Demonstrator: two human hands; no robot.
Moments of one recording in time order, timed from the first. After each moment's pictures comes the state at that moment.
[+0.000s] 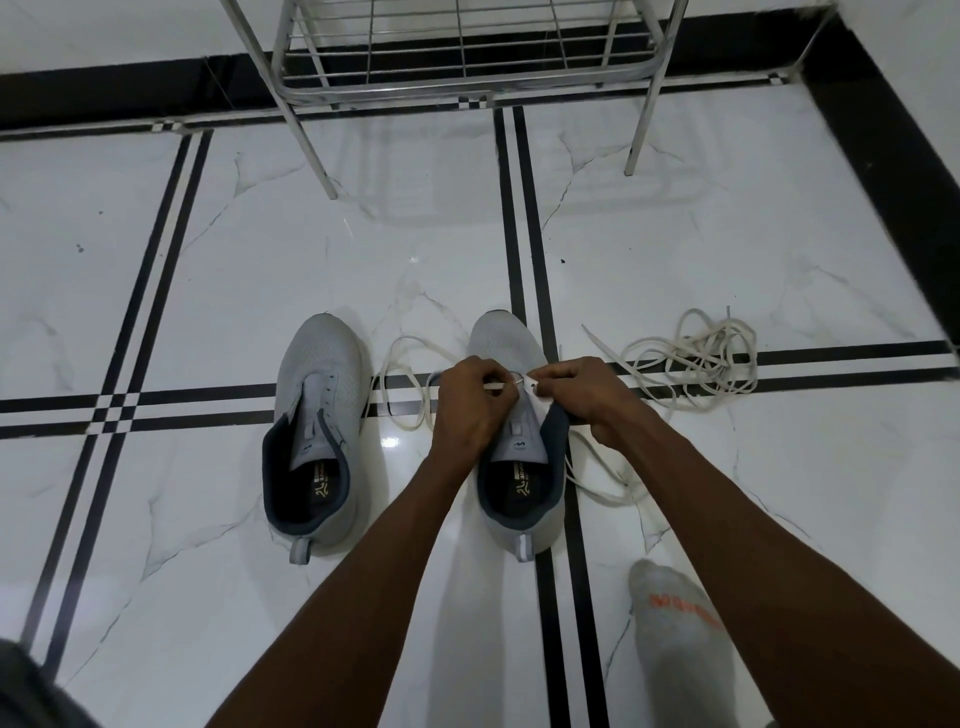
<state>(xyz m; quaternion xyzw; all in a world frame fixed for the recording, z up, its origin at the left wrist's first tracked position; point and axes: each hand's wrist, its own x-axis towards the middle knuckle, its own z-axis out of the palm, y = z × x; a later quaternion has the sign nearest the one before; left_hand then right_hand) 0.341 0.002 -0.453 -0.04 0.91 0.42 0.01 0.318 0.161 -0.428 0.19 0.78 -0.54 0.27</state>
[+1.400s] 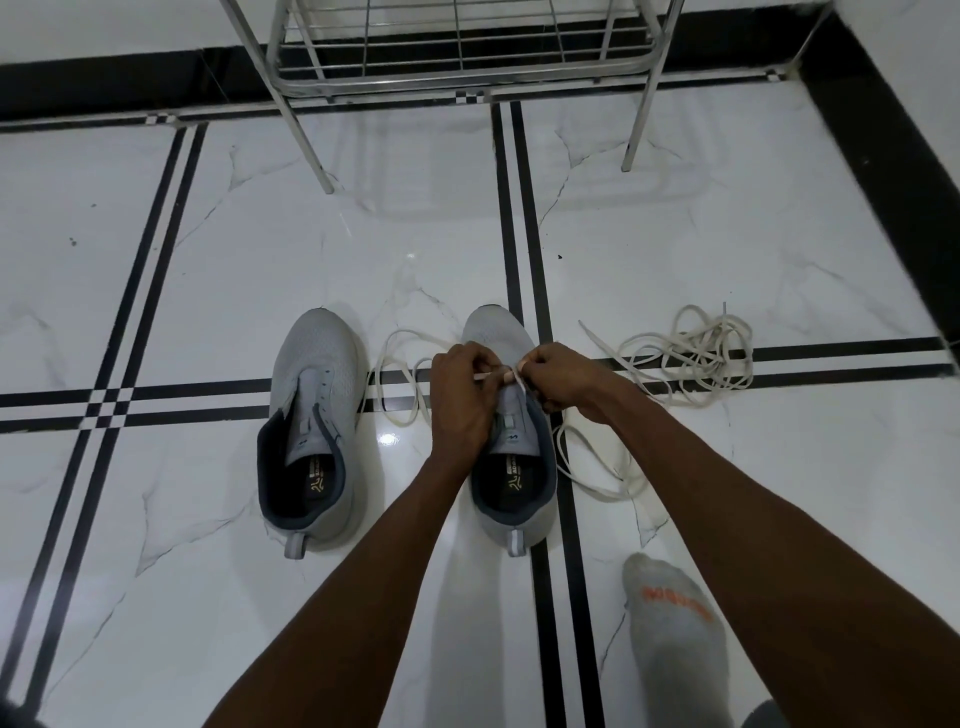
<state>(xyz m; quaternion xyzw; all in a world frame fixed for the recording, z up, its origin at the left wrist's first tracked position) 0.342 0.004 -0.466 -0.08 0.88 0.46 -0.04 0.296 0.150 -0.433 0.09 0.80 -0.48 0.36</state>
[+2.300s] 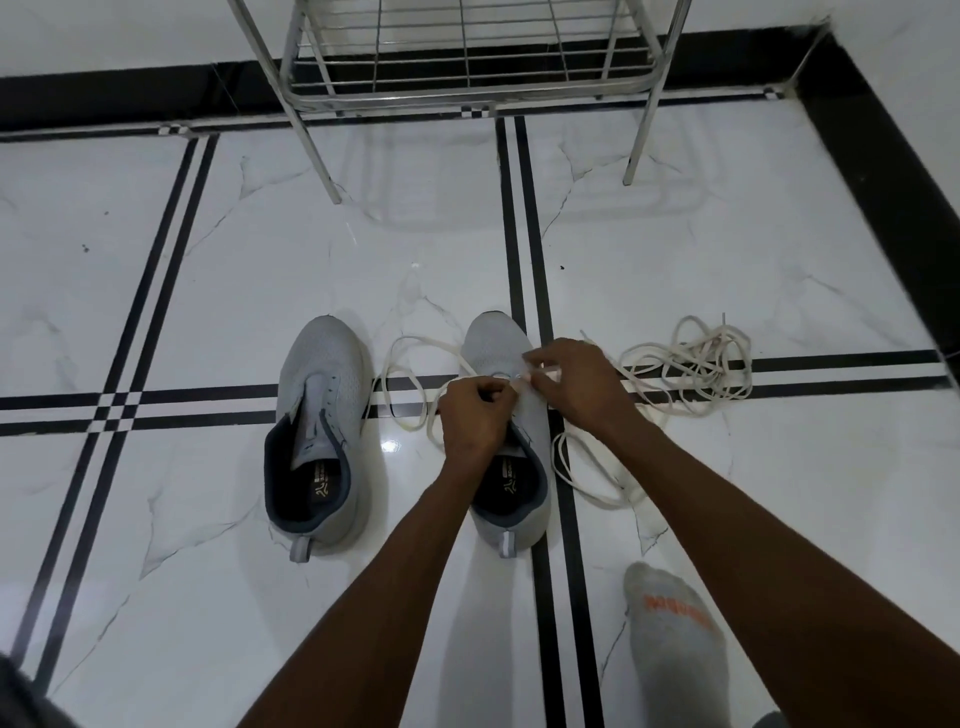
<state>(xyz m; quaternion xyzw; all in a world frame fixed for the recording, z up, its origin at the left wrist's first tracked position) 0.354 0.015 -0.451 -0.17 0.84 0.51 0.03 0.308 0.168 -0.448 -0.06 0.93 -0.36 0.08</state>
